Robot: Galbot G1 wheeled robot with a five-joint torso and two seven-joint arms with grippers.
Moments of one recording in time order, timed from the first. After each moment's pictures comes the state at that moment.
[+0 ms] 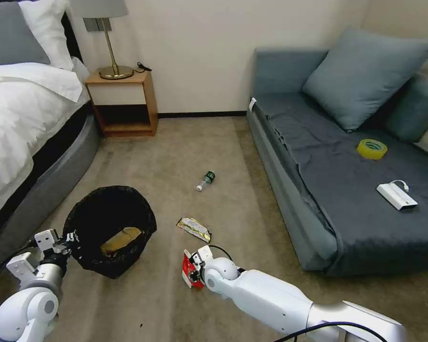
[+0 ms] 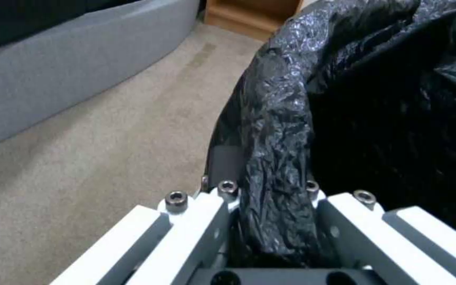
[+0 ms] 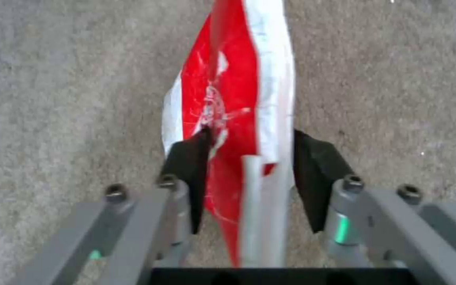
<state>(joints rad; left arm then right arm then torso) 1.48 -1.16 -0.86 -1.88 -0.73 0.26 -0.14 -0.57 1.34 -0.72 1.19 1.02 -0.58 0.44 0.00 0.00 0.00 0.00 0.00</state>
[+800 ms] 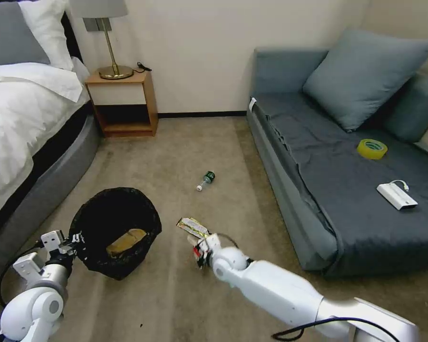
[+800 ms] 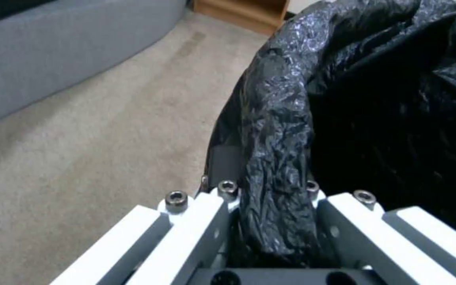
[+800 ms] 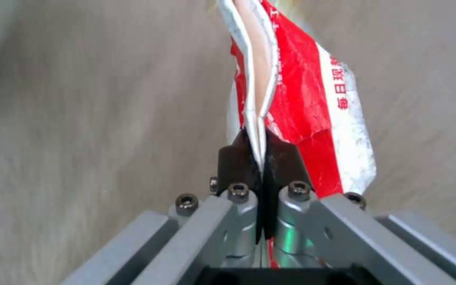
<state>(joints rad) 1.49 -1.15 -0.82 -1.90 -0.75 0.27 -0.15 -0.52 1.24 -0.58 1.34 1.00 -0.57 0.42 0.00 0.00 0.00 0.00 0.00</state>
